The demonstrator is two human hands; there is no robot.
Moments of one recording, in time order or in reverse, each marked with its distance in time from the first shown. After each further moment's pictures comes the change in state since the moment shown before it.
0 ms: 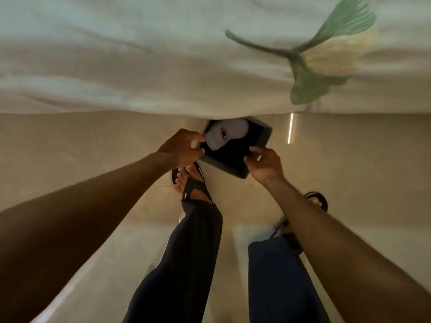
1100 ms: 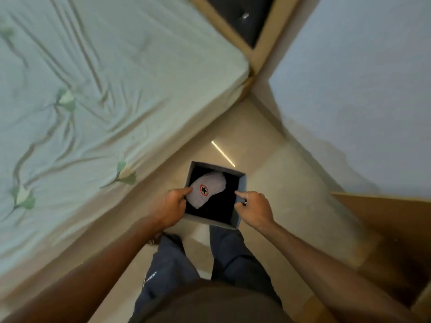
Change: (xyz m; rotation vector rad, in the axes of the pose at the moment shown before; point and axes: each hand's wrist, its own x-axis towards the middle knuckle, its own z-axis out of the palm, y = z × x) left_hand -0.479 0.463 0.066 0.645 -0.070 0.566; right_hand -0.527 0.192 -0.367 0.281 0.379 -0.002
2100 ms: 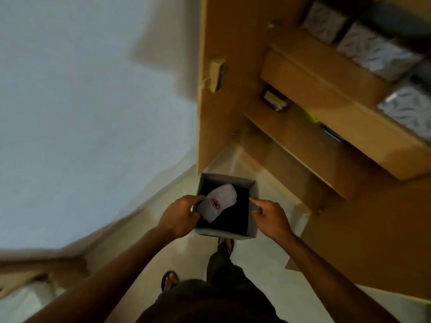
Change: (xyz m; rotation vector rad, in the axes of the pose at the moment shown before) left_hand 0.097 0.490 0.132 0.781 -0.720 1.119; right_hand -0.193 0.217 -0.112 0.729 0.971 0.927
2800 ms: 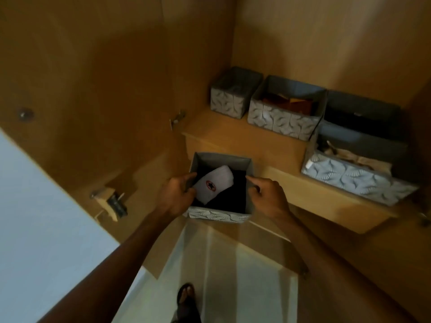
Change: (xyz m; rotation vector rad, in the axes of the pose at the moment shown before) left_hand 0.316 0.285 -0.102 -0.064 0.202 0.323; right_hand 0.222 0.078 -0.287 0.126 0.539 -0.018
